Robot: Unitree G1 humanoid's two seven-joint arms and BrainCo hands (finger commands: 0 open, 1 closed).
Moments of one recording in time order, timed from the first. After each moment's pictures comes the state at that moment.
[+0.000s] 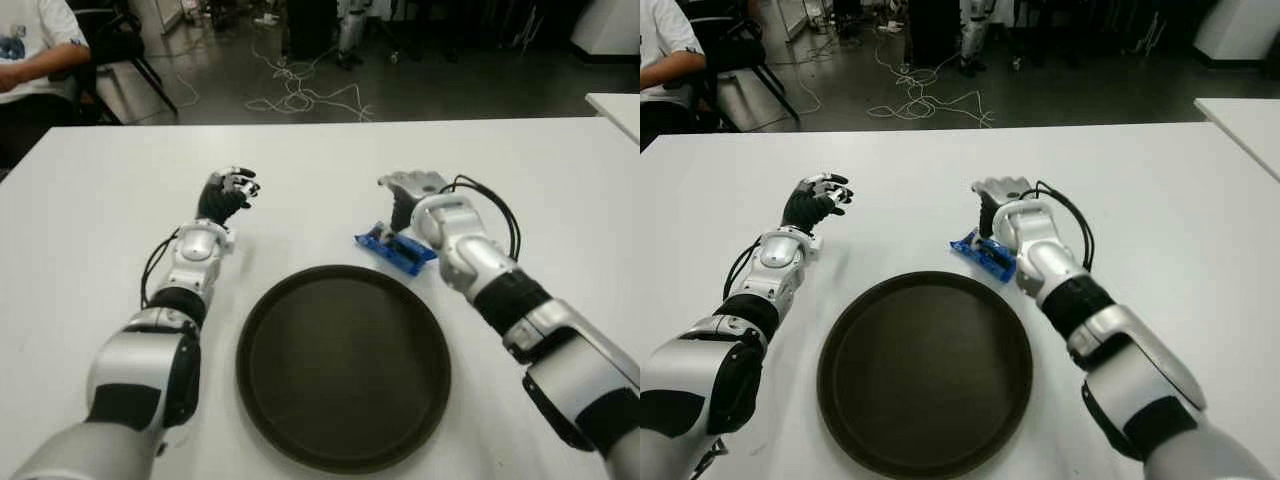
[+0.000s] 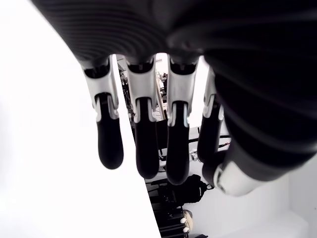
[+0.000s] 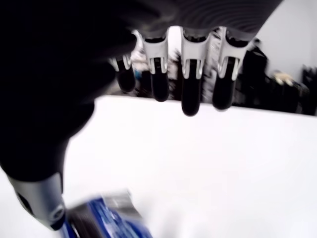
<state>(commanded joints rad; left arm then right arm) -0.85 0.11 0.10 1.30 0.09 -0.37 0.04 -0.79 -0.26 0.64 0.57 -0.95 0.37 0.33</state>
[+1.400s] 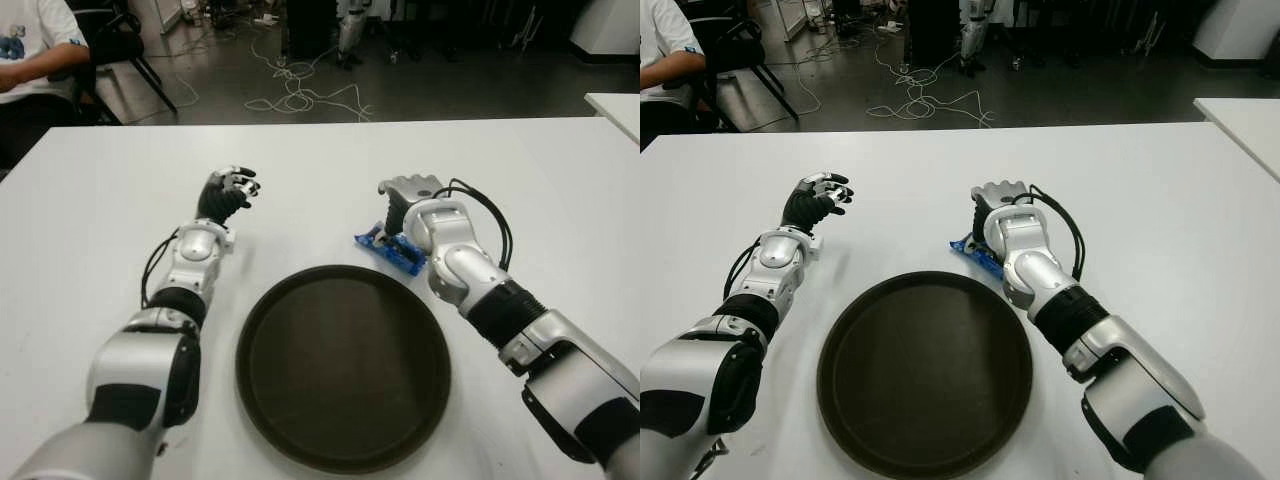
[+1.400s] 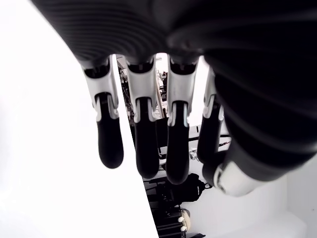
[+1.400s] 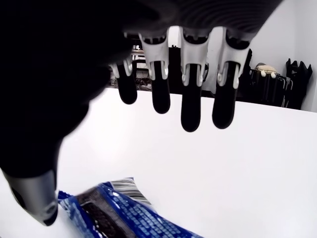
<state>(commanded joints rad) -0.85 0.11 0.10 1.30 0.09 -0.37 0.02 -0.74 -0.25 0.66 0.45 -0.98 0.48 0.34</state>
